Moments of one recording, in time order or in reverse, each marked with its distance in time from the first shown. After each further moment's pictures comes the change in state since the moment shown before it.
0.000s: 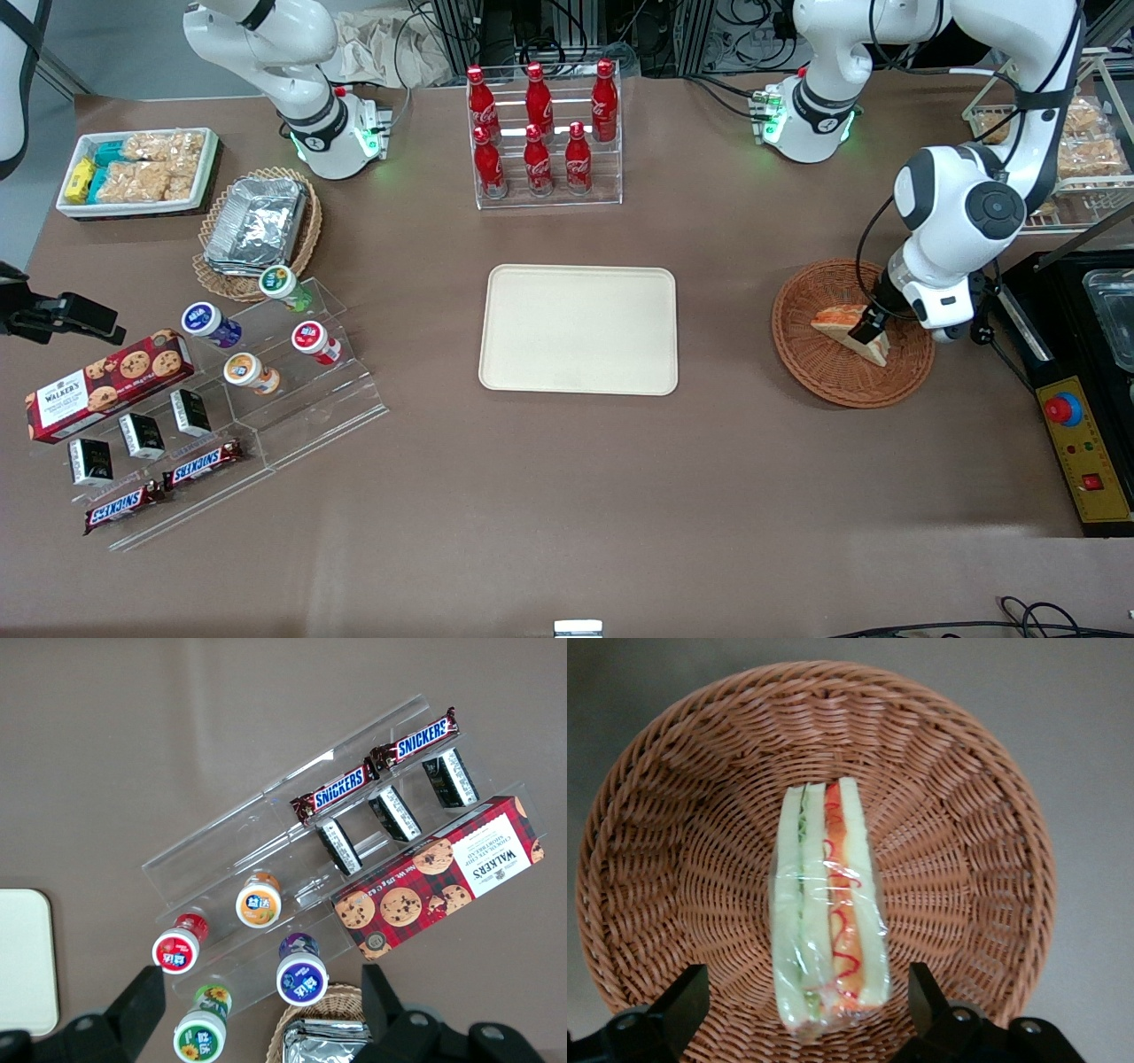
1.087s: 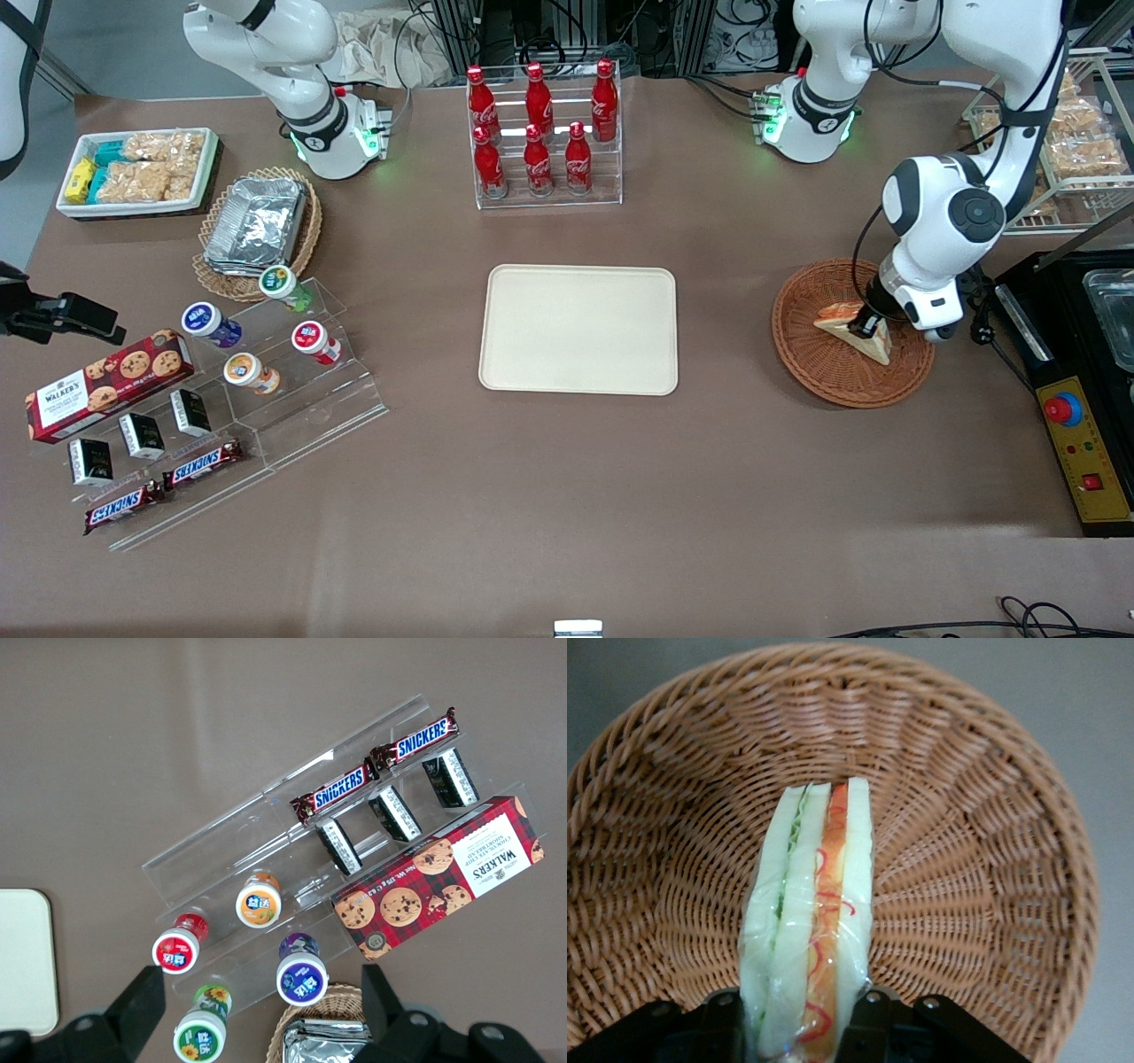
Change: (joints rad) arm 0.003 0.049 0.003 -0.034 -0.001 0.123 -0.030
